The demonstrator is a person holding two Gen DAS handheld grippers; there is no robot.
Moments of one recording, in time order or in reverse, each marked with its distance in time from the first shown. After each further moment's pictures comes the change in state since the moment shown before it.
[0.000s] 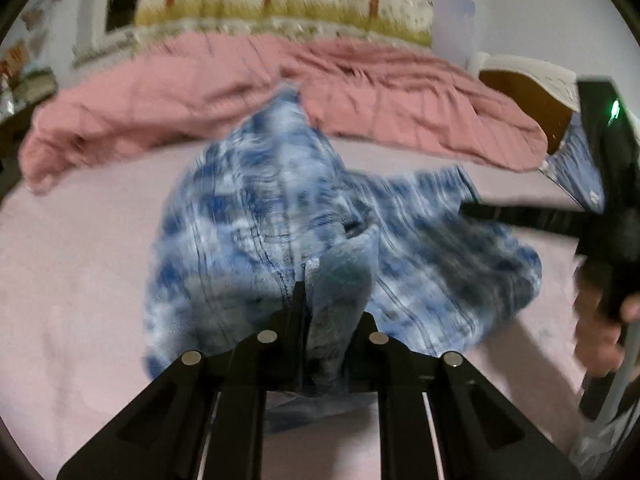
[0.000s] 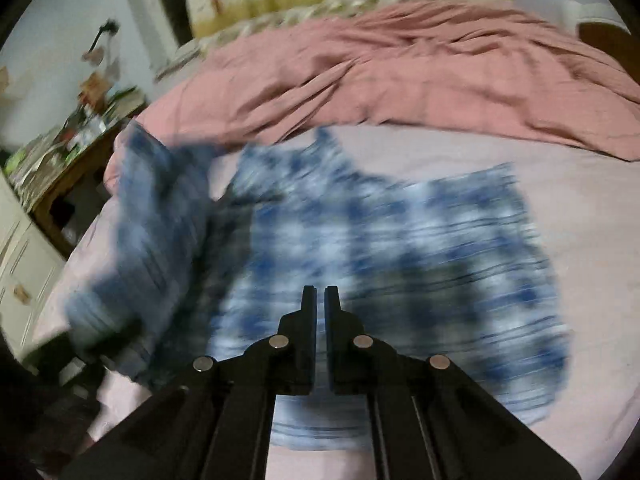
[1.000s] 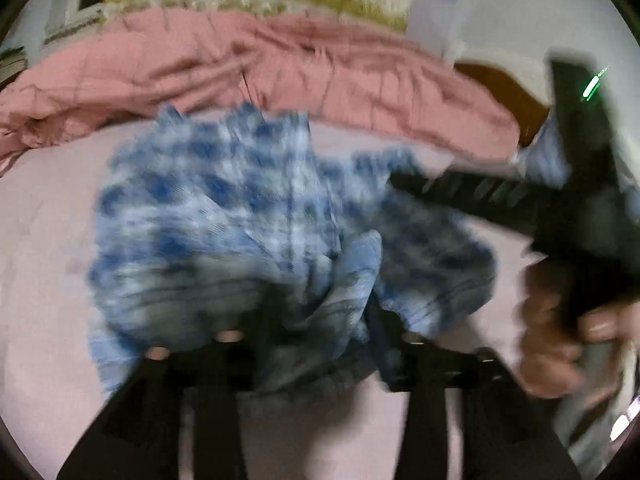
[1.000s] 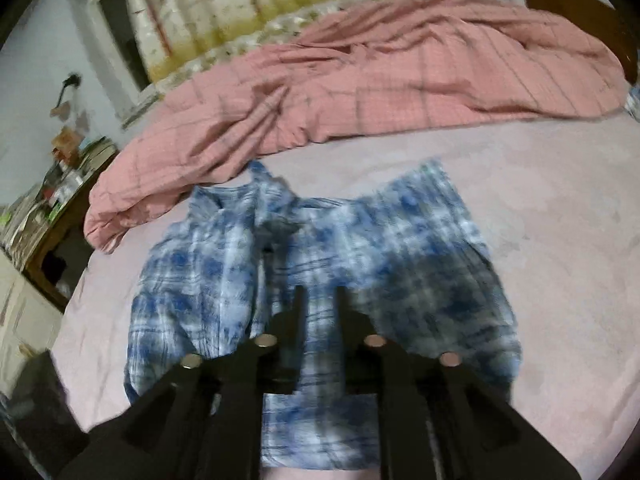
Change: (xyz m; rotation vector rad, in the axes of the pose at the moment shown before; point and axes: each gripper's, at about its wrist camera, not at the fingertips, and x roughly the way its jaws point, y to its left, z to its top) left arm -0.002 -0.051 0.002 -0.044 0.015 -0.127; right arm 0.005 -0.030 0.004 0.084 -0.051 0.029
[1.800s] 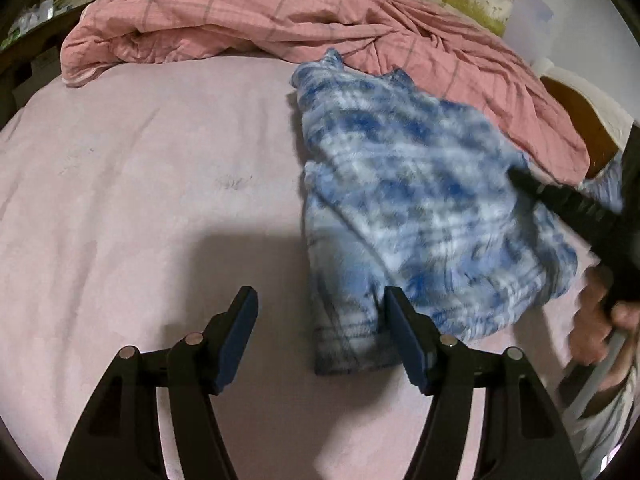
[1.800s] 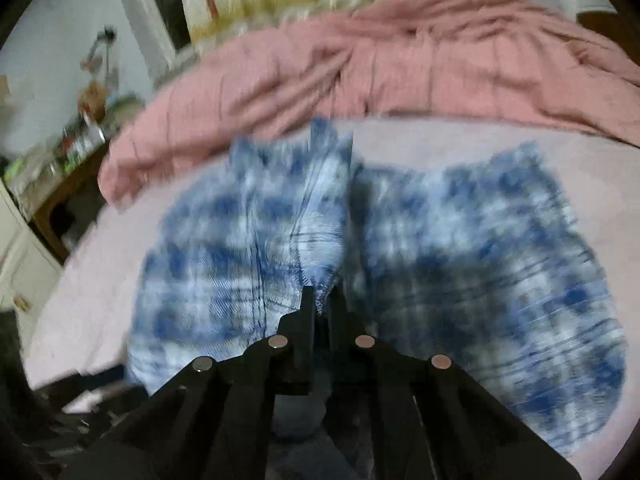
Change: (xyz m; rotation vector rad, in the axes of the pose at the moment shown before) left arm -0.025 0.110 -0.033 -0.182 0.157 0.202; right arm 0.032 0.041 -0.016 -0.078 -0.016 0.059
